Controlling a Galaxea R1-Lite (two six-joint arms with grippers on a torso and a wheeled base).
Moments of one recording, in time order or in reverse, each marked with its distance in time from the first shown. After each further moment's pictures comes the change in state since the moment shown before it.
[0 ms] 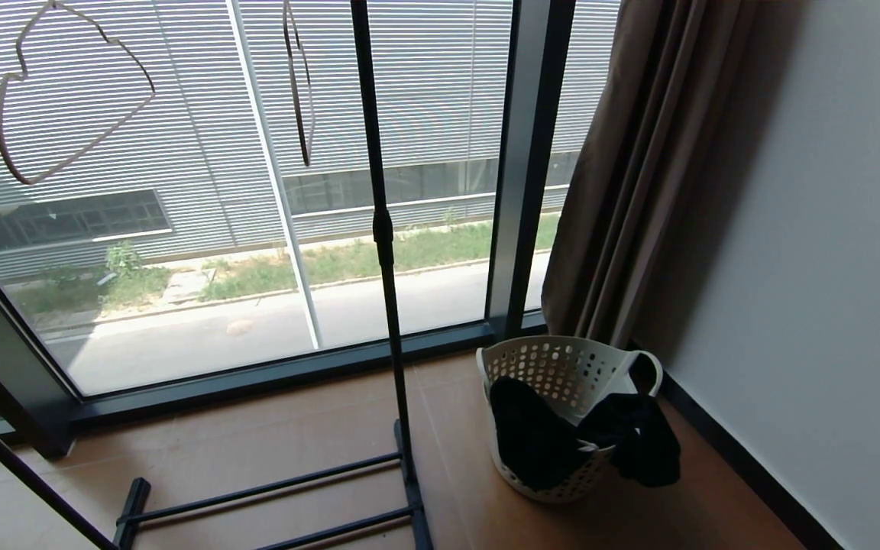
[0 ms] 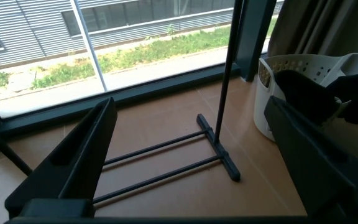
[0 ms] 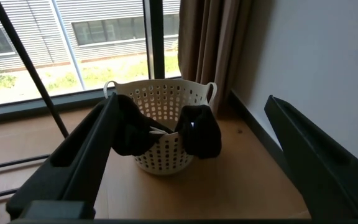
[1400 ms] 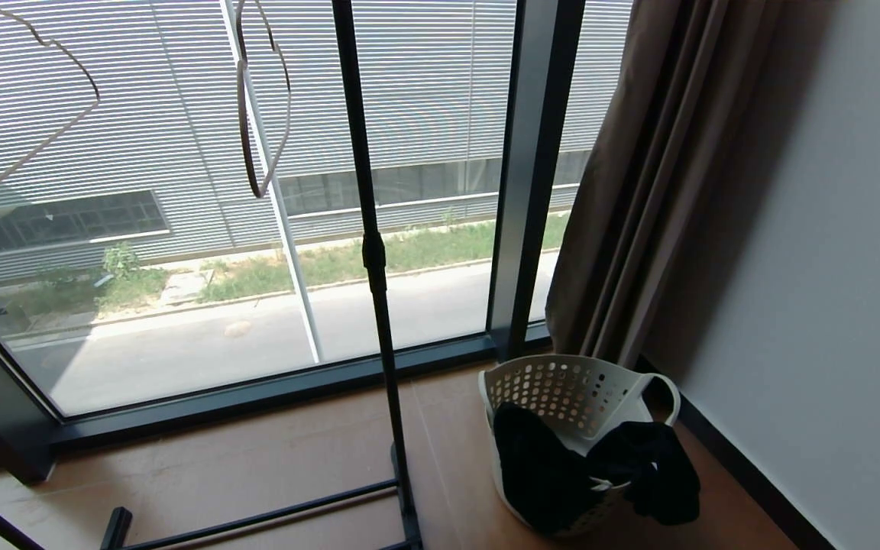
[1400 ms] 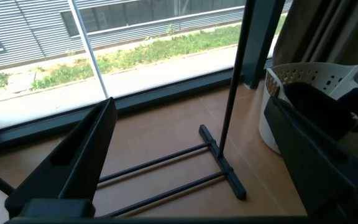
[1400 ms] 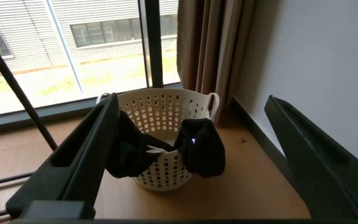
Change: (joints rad) left arm 0.000 0.000 0.000 0.000 0.000 0.000; right arm 0.000 0.000 0.000 0.000 -0.008 0.010
